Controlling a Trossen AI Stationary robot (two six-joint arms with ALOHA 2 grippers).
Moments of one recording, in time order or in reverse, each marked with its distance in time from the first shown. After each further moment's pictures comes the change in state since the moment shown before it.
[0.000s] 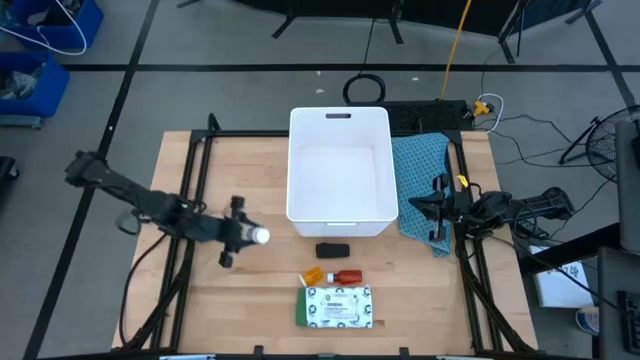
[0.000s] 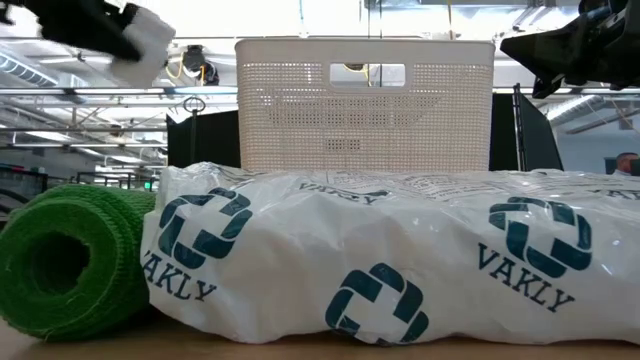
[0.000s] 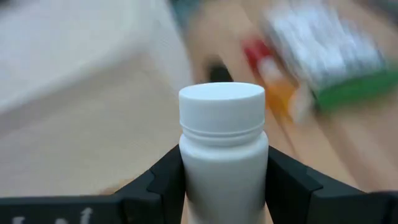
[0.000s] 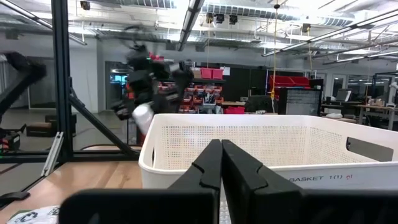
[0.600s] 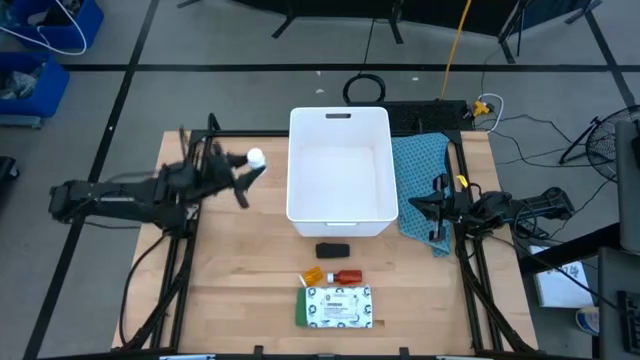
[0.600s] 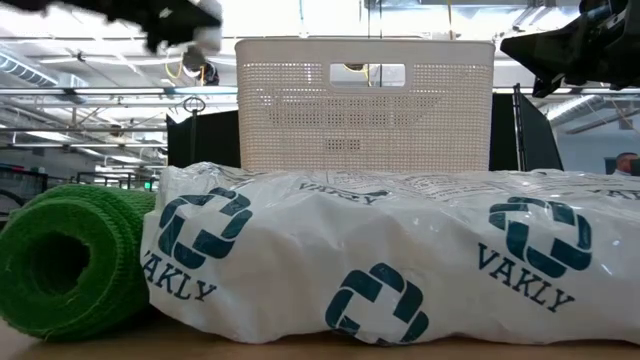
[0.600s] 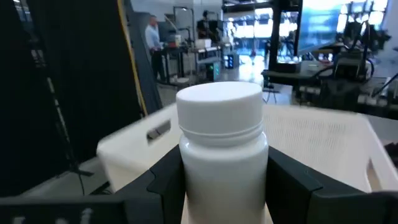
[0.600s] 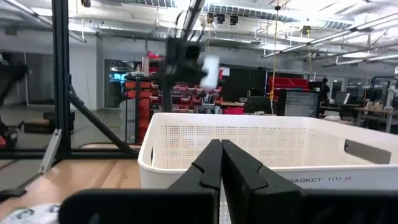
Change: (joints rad) left arm 0.534 -0.059 0.022 0.453 0.035 -0.085; right arm 0.000 0.000 0.000 0.000 -0.001 -0.029
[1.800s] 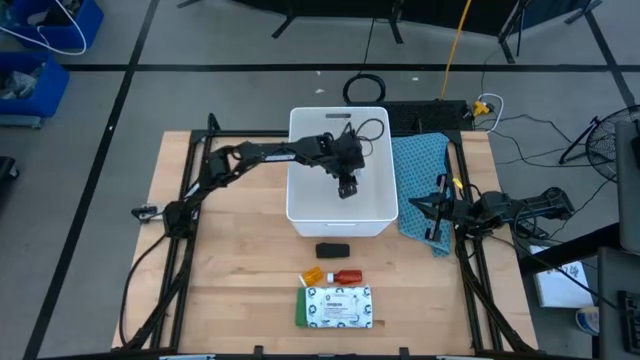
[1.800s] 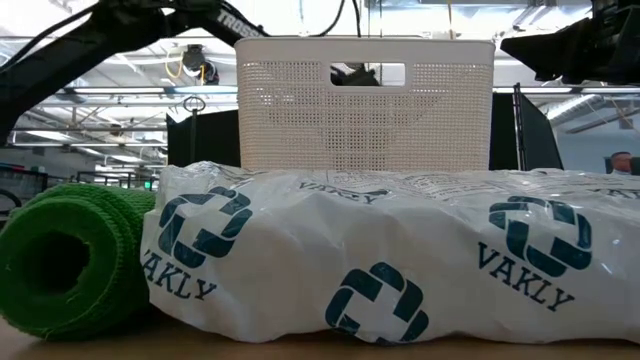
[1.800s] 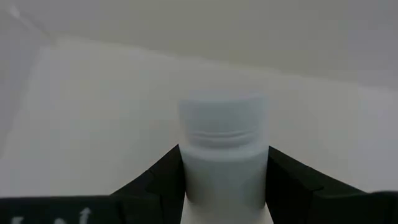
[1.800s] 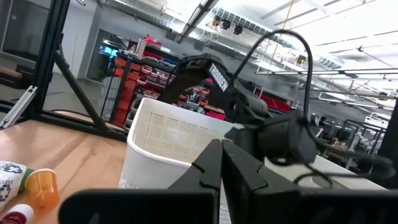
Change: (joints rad) left arm 0.233 1.581 1.289 -0.683 0.533 0.106; right arm 0.000 0.000 0.000 -0.001 0.000 -0.271
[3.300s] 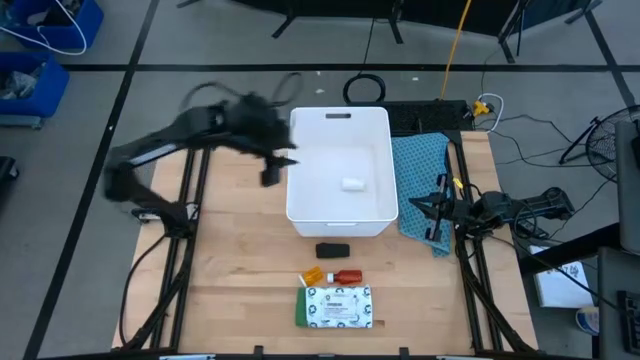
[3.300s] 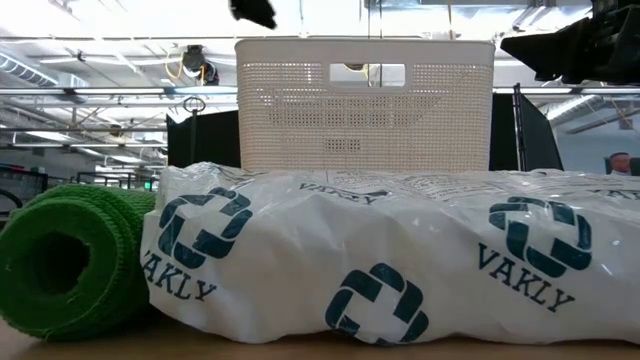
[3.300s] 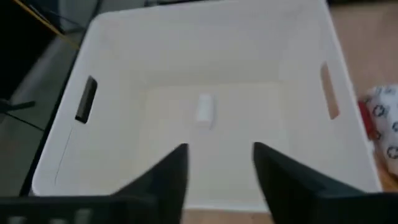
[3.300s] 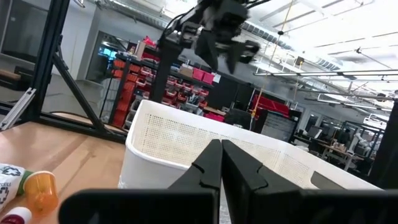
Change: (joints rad) left arm -0.050 -0.912 -0.245 -0.399 -0.092 0.125; right arm 0.000 0.000 0.000 0.008 0.002 -0.003
